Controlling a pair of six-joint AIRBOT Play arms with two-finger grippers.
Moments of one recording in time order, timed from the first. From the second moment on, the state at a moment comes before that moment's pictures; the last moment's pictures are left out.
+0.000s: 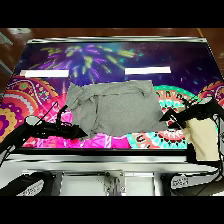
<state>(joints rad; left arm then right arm) -0.12 -1.12 0.54 0.54 -1.09 -1.14 -0.37 -1.64 1.05 -1.06 1.30 1.37</state>
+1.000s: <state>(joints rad) 0.11 -0.86 2.01 1.05 -1.23 -1.27 -0.28 -0.88 1.81 -0.89 1.02 1.25</state>
